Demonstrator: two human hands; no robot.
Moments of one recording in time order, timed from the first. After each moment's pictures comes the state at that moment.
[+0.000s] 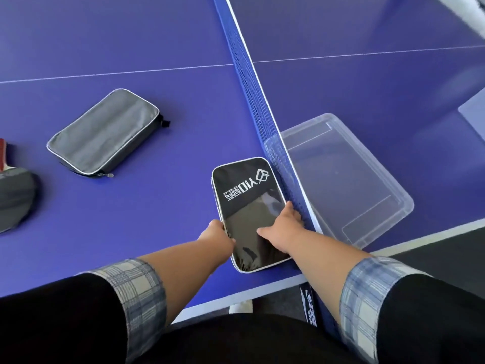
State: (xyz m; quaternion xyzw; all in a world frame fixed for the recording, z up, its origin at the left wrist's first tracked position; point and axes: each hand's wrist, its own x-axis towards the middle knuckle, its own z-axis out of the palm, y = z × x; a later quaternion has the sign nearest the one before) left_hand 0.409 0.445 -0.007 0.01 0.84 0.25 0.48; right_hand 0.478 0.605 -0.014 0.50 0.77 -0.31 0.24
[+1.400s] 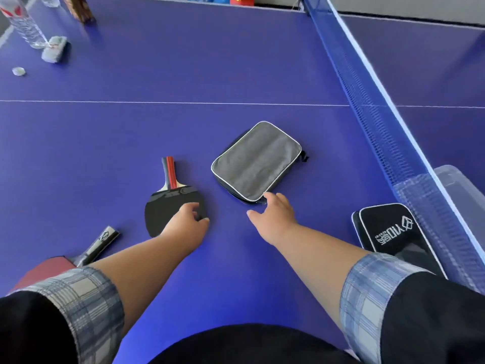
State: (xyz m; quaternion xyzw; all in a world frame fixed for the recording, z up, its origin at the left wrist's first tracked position) left_hand 0.129 0.091 0.004 -0.03 0.88 0.36 0.31; right_hand 0.202 0.289 0.028 0.35 0.87 -0.31 0.15
